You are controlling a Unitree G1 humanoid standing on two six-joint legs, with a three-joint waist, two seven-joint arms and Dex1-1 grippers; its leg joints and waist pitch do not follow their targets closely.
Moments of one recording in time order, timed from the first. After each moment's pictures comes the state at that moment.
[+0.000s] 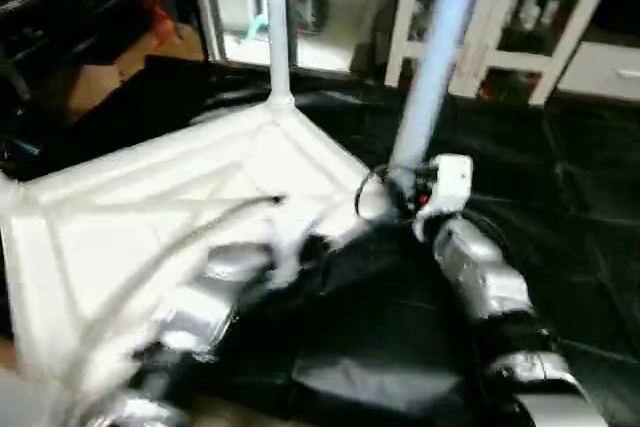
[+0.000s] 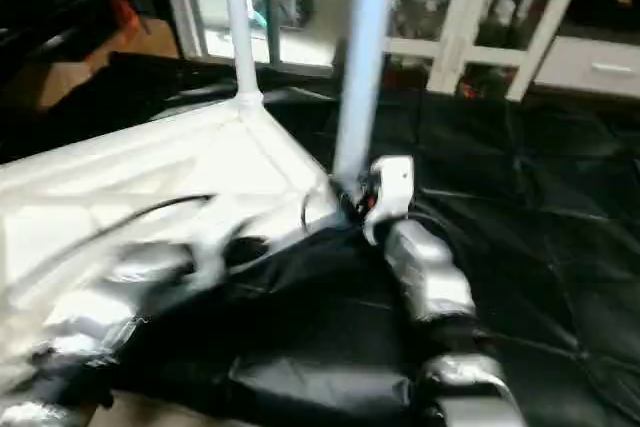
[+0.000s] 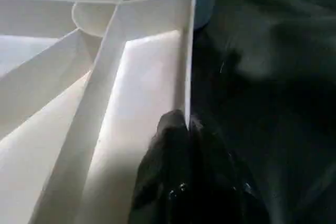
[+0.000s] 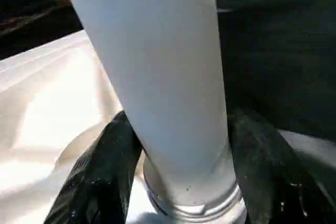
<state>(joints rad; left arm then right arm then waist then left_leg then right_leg) -0.37 0.18 -0.28 0.18 -0.03 0.53 -0.59 -0.52 -0.05 -0.13 0.64 0.28 0.18 0.20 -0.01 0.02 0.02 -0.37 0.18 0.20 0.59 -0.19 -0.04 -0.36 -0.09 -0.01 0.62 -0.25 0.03</state>
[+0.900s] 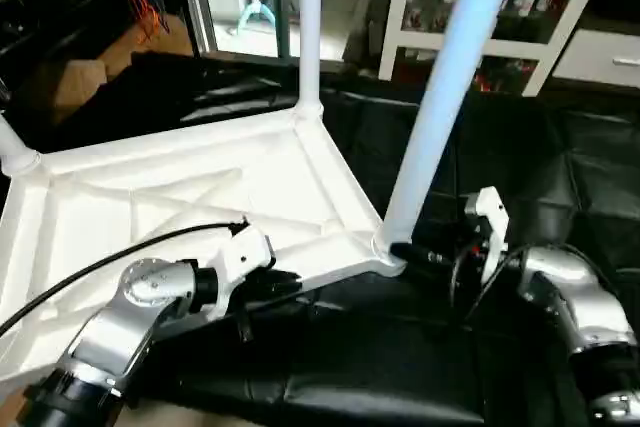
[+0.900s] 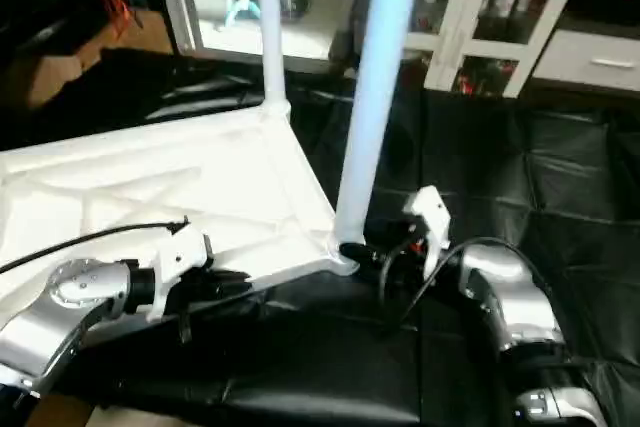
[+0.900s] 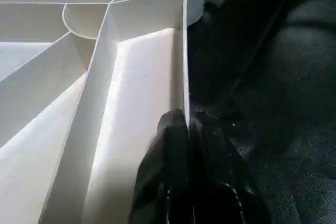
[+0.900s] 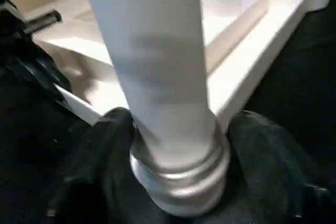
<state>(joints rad) -0.21 0.53 -0.27 0.06 -0.13 0.26 -1.00 -0.35 -0.42 0.03 0.48 0.35 0.15 1.11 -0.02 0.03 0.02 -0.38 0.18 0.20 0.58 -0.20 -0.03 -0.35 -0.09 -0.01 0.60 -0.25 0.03</state>
